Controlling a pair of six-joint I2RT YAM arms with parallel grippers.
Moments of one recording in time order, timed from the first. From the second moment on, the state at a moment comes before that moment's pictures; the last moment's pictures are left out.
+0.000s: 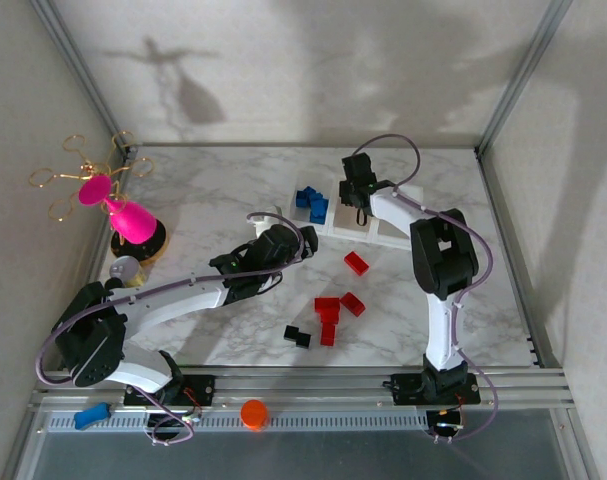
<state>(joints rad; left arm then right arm) -0.86 1.43 0.93 -0.12 -0.47 -0.89 0.42 2.08 1.53 -0.29 0.26 0.28</state>
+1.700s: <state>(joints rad) -0.99 1.22 0.73 -0.16 -0.54 -1.10 0.56 1.61 0.79 -0.26 0.13 0.35</state>
